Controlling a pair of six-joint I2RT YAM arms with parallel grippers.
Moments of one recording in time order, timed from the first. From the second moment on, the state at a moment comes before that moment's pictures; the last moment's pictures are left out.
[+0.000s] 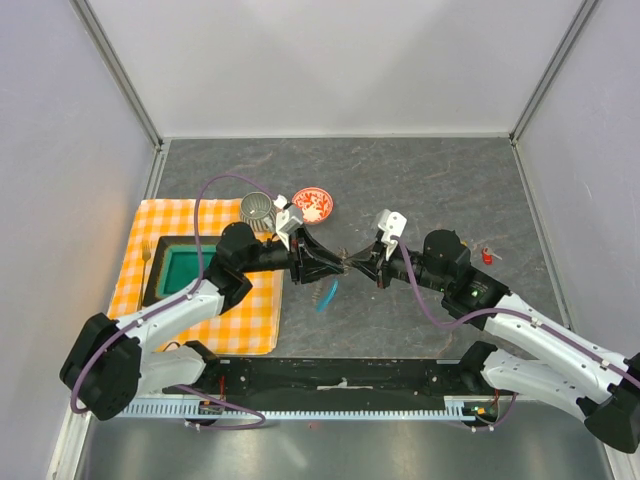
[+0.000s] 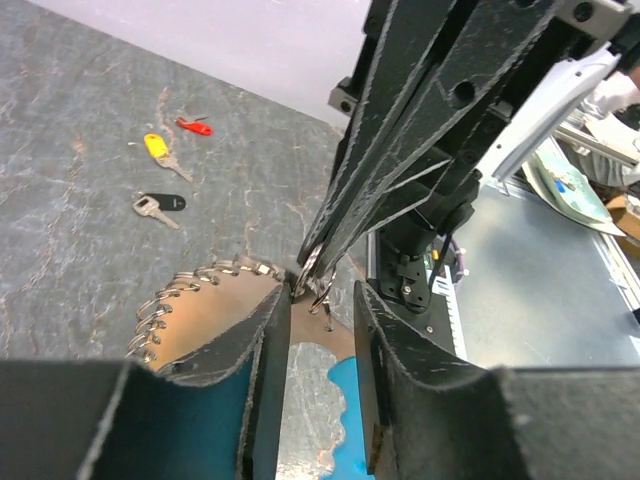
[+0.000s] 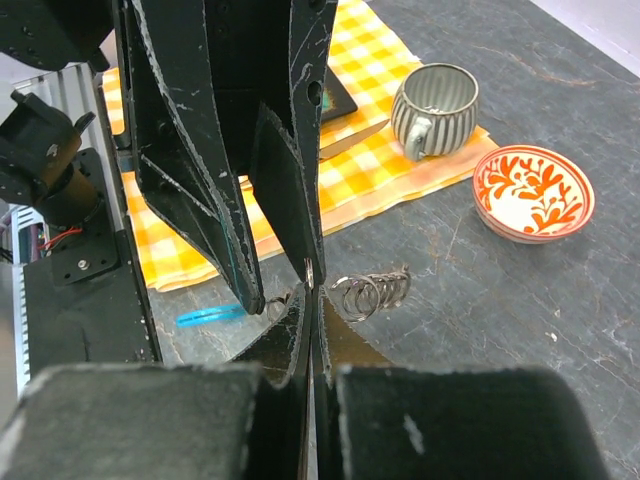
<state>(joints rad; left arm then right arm) -0.63 1.15 0.56 0.66 0.83 -0.40 0.80 0.89 0.71 0.04 -0.33 0.00</state>
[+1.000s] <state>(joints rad) -0.65 1.08 0.63 0.55 0.98 -0.32 0.80 0.84 0.71 0.08 -0.46 0.02</state>
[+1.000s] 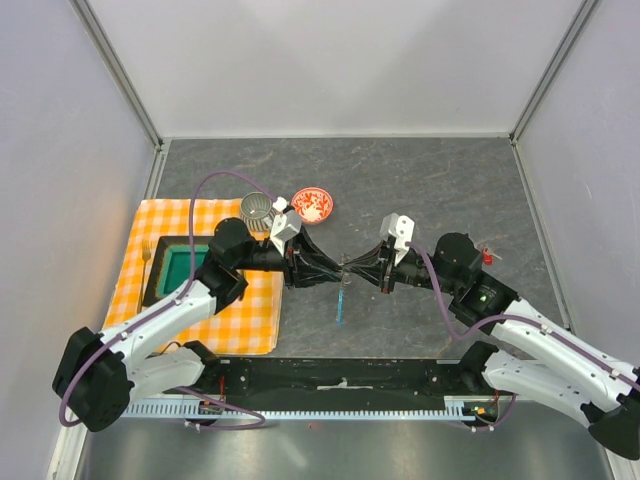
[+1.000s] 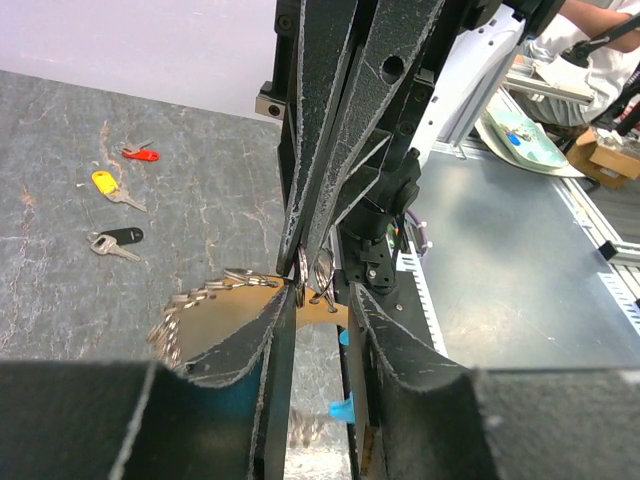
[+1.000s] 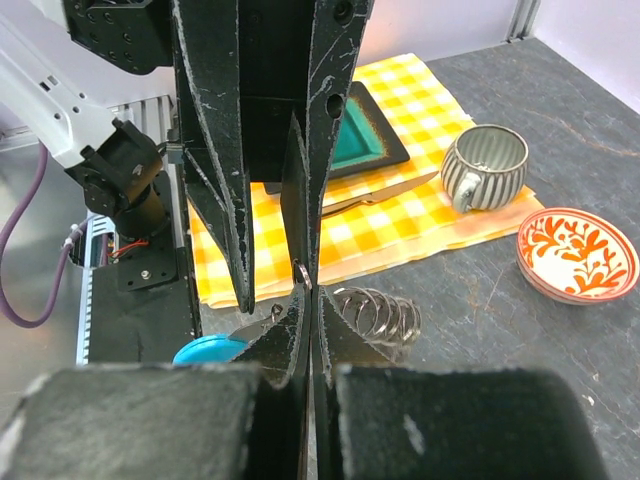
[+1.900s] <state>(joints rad) -0.66 1.03 0.77 0.21 0.97 -0.13 0.81 0.82 0.69 0.12 -0.48 0.05</state>
